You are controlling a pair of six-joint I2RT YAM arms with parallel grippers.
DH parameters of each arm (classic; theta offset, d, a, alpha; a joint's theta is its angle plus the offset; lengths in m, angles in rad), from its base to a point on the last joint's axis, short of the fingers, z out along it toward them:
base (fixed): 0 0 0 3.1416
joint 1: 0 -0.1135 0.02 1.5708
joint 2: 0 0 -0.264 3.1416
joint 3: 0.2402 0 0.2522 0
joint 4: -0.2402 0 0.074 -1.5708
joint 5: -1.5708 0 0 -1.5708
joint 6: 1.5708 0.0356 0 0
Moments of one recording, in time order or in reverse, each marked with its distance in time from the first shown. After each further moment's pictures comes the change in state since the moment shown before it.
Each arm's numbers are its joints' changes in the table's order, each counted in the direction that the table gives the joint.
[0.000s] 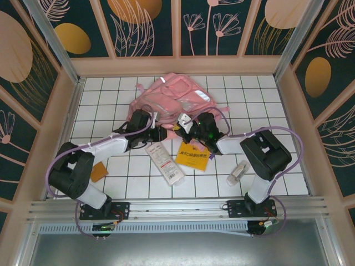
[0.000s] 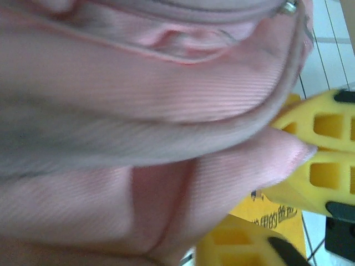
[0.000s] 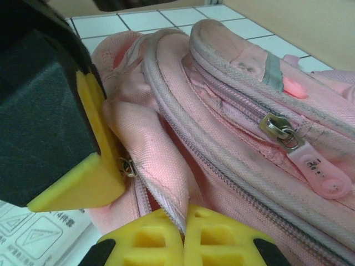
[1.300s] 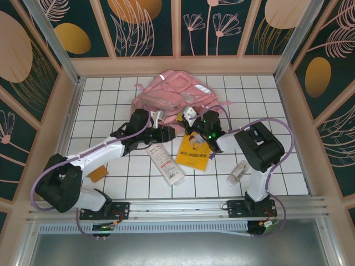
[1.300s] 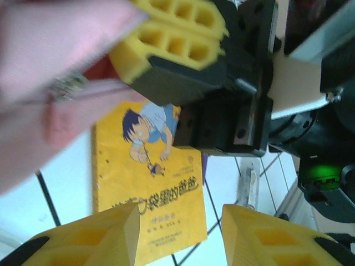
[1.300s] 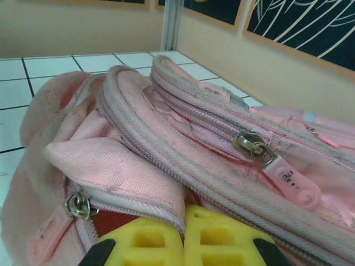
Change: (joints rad) left arm 0.080 -0.142 -0.005 -0.013 -0.109 -0.188; right arm 0.064 0.119 0.013 0.304 -0.034 0.034
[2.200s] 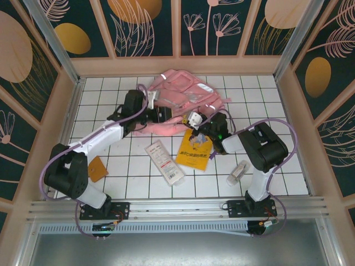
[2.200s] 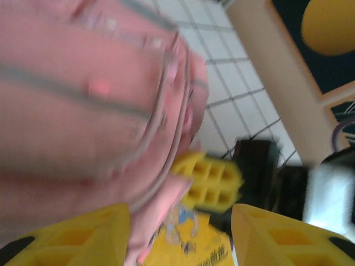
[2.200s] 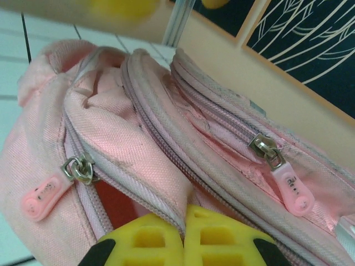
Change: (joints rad) left arm -0.137 0.125 0.213 -0.053 -0.010 0.198; right arm 0.077 -0.023 -0.084 0.106 0.097 -0.200
